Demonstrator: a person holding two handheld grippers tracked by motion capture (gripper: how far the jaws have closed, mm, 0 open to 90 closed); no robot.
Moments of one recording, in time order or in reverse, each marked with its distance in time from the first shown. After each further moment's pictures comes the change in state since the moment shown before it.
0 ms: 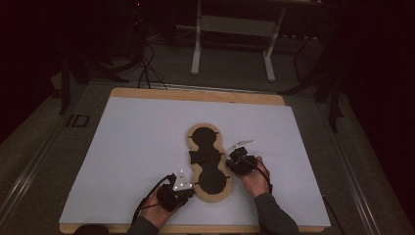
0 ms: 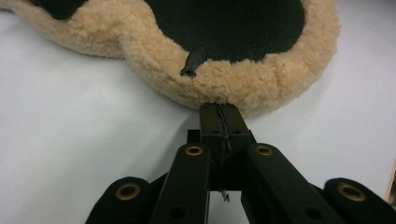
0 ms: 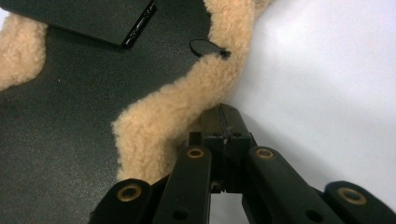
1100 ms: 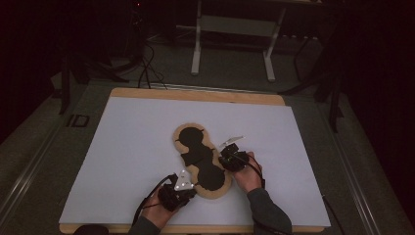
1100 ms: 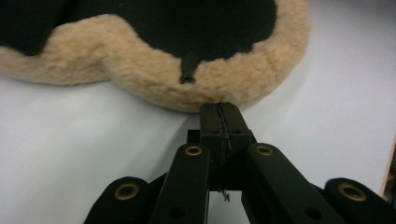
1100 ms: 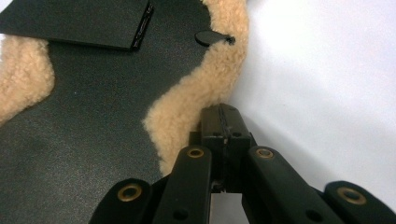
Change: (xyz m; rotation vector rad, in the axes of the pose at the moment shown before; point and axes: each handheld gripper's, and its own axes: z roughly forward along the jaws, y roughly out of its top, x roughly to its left) left arm 0.000 0.002 0.001 0.005 -0.008 0.000; right arm 0.015 0.021 0.008 0.005 0.003 -0.070
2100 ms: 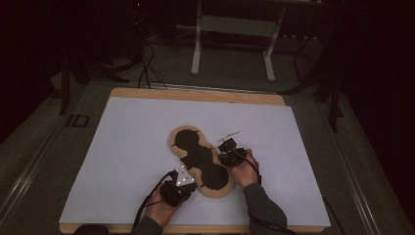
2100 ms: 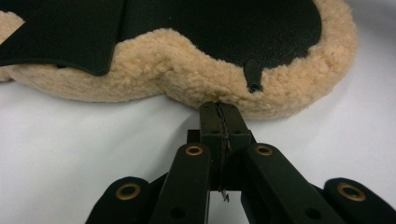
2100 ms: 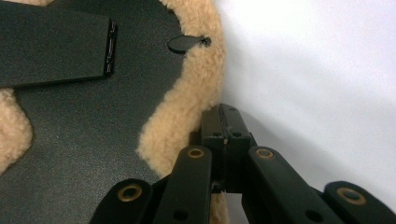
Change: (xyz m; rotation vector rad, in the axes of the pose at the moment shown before) left arm 0.004 0.005 0.010 -0.040 0.064 -0.062; right arm -0.003 0.014 0.009 0.052 -0.021 0.073
